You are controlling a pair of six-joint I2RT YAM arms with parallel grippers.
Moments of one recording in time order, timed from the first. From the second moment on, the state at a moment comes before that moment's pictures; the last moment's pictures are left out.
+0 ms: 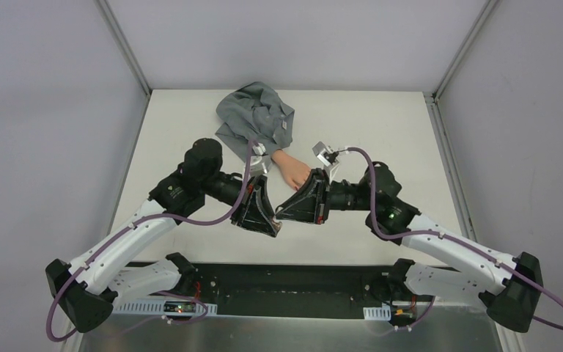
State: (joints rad) left arm -0.69 0.98 0.96 -0.28 1.20 -0.32; right arm 0.94 0.98 0.76 0.39 -0.70 0.71
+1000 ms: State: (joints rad) left arm -0.56 0.93 0.87 -0.53 0.62 -0.32; right arm 1.07 1.26 0.95 -0.01 0.01 0.92
